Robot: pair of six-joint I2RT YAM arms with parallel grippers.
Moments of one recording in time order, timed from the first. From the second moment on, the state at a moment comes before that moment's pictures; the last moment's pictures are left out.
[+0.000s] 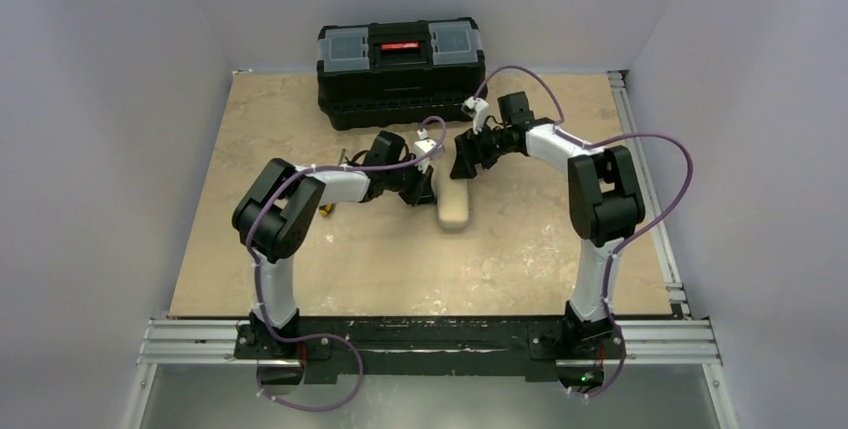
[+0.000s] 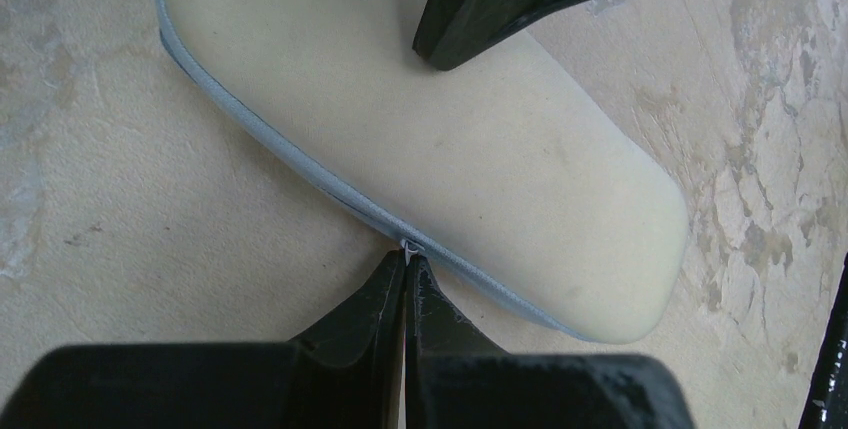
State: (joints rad) left arm -0.54 1.94 1.06 0.14 0.58 0.00; right arm 0.28 2.00 1.39 -0.36 -0.70 -0.26
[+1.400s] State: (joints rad) left arm -0.64 1.81 0.87 0.24 0.58 -0.05; right arm 0.15 1.81 1.09 -0.16 -0.49 0.36
